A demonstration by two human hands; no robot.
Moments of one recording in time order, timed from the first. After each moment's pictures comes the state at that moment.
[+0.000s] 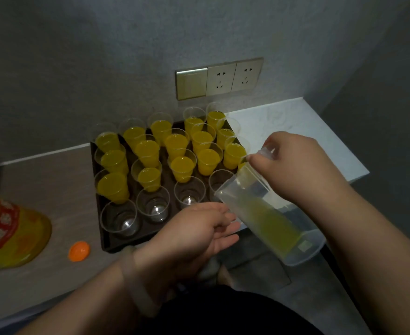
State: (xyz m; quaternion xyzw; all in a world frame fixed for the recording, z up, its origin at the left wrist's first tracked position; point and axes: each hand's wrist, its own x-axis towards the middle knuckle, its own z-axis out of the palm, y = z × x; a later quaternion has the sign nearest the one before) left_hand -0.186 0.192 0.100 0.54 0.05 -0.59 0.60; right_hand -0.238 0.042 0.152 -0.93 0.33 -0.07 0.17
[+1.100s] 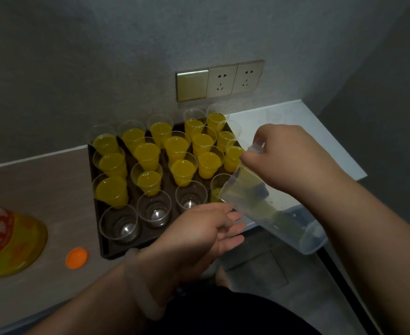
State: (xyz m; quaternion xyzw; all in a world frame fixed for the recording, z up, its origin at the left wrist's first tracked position) left_hand -0.175 0.189 0.099 0.49 0.06 -0.60 0.62; right_hand -0.208 0.046 0.164 -0.95 0.30 -0.05 0.11
